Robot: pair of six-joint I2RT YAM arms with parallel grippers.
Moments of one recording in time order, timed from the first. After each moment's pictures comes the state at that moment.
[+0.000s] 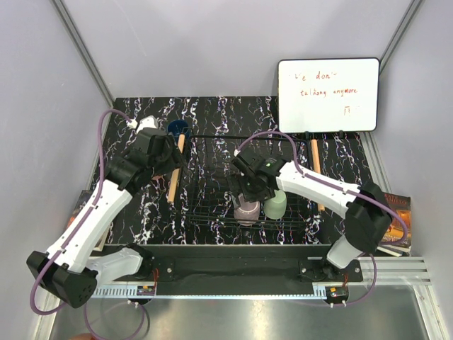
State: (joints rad) left arm -0.46 1.09 1.18 -0.83 -0.27 -0.70; right arm 0.86 1.60 1.27 -0.86 0.01 0.54
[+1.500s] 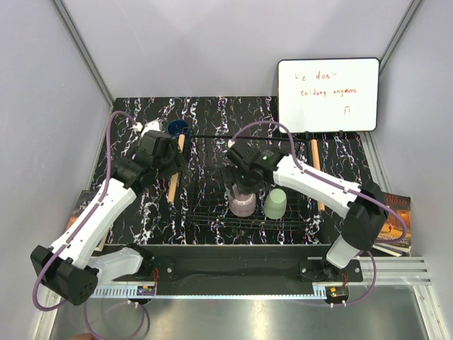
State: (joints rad) left arm -0.47 1.11 1.12 -0.80 -0.27 -0.68; right arm 0.90 1.64 1.40 -0.93 0.06 0.55
